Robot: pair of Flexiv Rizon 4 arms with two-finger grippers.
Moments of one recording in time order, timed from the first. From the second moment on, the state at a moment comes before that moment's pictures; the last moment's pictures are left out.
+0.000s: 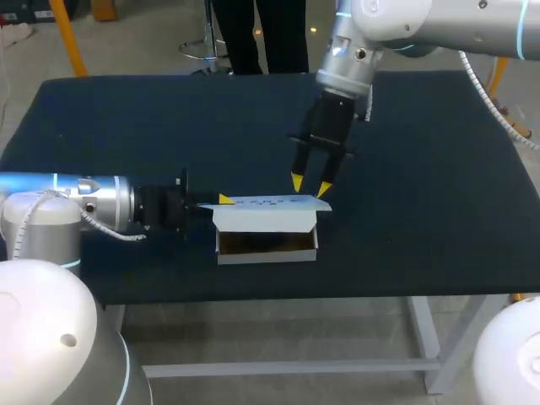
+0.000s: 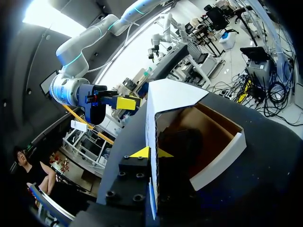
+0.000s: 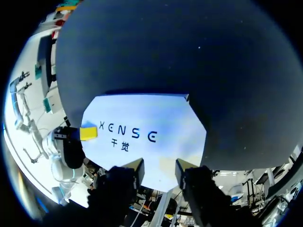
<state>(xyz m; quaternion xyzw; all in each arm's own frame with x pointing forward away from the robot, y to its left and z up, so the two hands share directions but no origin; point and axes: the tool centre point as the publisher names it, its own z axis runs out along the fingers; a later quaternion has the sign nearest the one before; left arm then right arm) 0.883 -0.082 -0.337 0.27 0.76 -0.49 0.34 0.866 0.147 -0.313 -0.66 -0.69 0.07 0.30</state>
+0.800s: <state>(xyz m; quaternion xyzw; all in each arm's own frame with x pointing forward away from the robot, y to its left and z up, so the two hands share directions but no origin) 0.883 -0.080 -0.341 0.27 0.76 -0.49 0.34 0.861 0.145 -0.326 -0.66 -0.69 0.07 0.29</state>
